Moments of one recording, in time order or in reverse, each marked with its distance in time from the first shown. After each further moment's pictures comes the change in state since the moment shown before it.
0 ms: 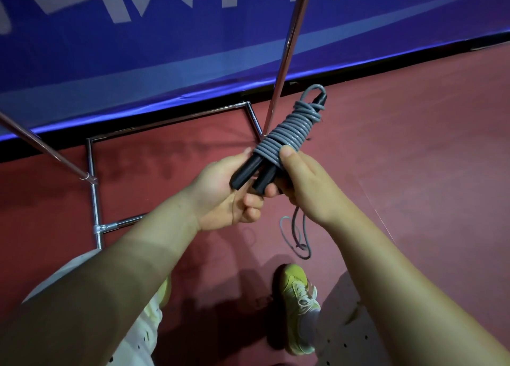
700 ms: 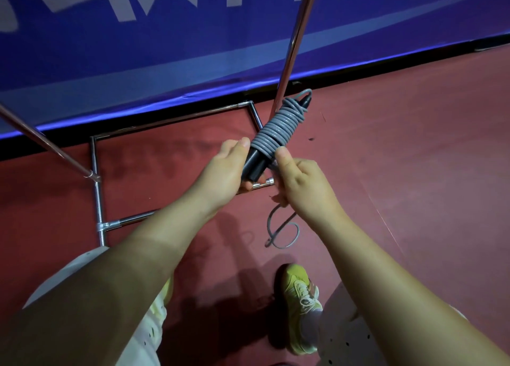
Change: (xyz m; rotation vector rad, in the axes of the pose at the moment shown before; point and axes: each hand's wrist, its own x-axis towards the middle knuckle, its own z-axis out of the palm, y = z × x) left_hand 0.017 -0.002 -0.009 0.523 0.561 0.500; right_hand 0.004 0.000 0.017 -0.029 0.143 0.119
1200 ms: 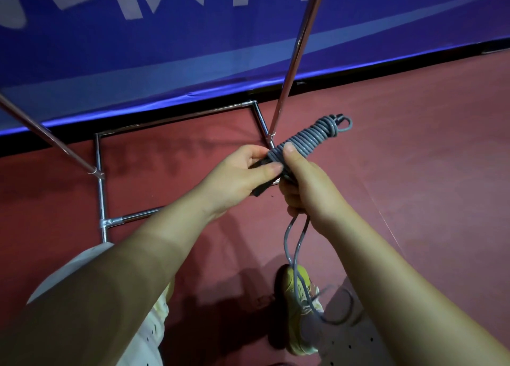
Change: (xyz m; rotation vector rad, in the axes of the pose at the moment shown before) left_hand -0.004 -0.002 0.001 0.008 -0.256 0.024; right_hand -0.004 -0.006 -0.003 0.258 -0.164 0.155
